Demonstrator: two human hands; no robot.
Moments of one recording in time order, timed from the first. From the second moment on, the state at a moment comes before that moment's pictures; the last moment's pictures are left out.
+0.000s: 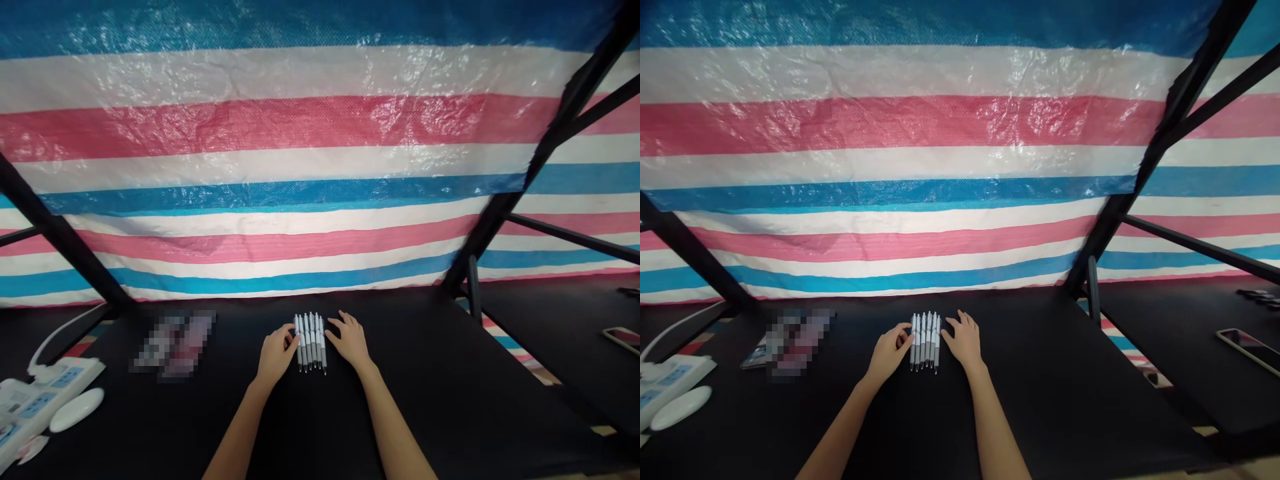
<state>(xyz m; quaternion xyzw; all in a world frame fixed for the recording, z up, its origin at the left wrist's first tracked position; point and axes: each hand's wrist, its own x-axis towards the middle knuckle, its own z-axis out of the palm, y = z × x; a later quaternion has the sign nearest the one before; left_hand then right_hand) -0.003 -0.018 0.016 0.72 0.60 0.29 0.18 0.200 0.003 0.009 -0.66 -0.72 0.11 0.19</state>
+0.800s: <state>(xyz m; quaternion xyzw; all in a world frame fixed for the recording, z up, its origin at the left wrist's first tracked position) -0.006 -0.025 0.032 0.77 0.58 0.22 0.14 0.200 0.003 0.007 -0.65 -0.72 0.11 0.20</state>
